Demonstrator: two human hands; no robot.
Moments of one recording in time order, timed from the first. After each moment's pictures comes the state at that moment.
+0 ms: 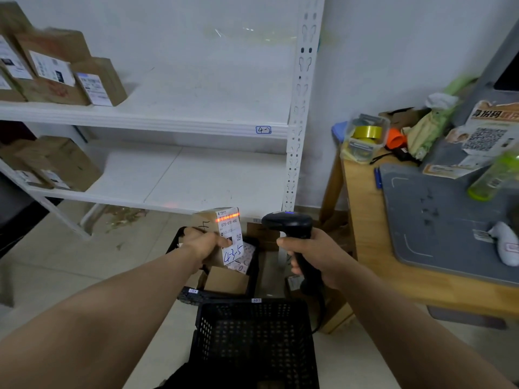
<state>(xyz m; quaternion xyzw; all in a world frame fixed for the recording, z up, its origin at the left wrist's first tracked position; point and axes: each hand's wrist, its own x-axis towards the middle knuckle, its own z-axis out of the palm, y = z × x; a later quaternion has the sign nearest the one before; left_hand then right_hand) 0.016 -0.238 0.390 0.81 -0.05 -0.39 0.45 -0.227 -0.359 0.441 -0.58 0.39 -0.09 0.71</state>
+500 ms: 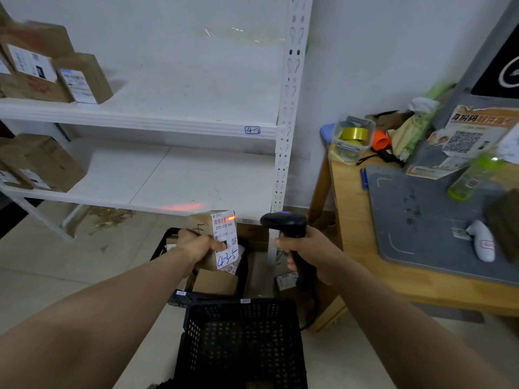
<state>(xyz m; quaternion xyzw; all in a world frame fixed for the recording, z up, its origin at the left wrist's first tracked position) -0.008 -0.241 0.403 0.81 -0.07 -0.39 0.44 -0.235 -0.379 0.430 -0.56 0.41 -0.07 0.71</state>
